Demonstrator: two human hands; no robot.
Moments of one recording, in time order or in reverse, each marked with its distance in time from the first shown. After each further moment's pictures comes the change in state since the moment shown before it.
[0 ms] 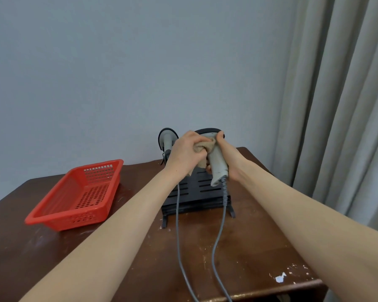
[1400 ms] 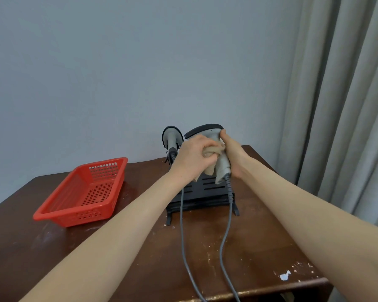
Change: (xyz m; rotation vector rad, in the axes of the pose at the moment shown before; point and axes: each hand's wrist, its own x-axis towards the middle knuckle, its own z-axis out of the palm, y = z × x) left_hand -0.016 0.010 -0.004 0.003 -0.033 0.080; right_hand -0.004 -0.004 0.005 0.018 0.010 0.024
